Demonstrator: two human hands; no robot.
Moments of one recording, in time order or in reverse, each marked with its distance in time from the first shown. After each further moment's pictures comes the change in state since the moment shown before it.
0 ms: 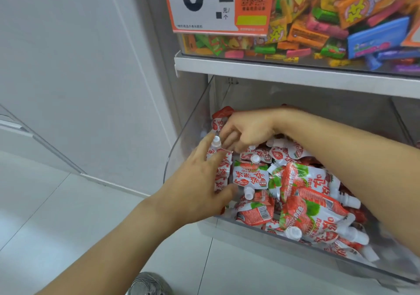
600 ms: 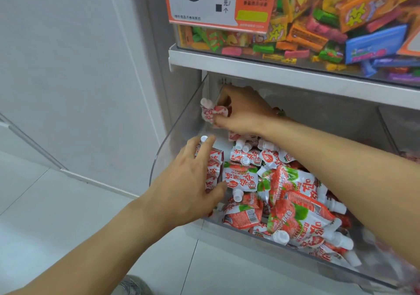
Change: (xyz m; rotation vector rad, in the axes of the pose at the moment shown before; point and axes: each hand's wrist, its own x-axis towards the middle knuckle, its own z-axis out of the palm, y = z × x) left_hand 0.003 -0.004 0.013 -0.038 0.154 -0.003; right_hand 0.012 0.011 0.004 -0.131 0.806 0.023
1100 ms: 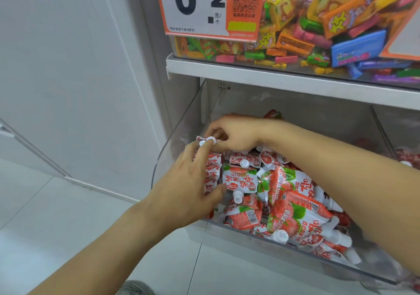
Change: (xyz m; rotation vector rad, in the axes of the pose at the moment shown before) left_hand -0.001 0.000 -0.002 -0.037 0.001 0.007; right_hand -0.009 -0.006 0.004 0.075 -0.582 -0.057
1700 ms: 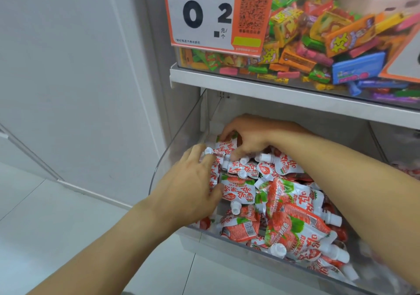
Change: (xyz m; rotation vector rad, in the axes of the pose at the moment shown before) left_hand 0.020 0.004 0.001 0.170 0.001 0.005; right_hand -0.005 0.025 -0.024 -0.339 -0.007 0.094
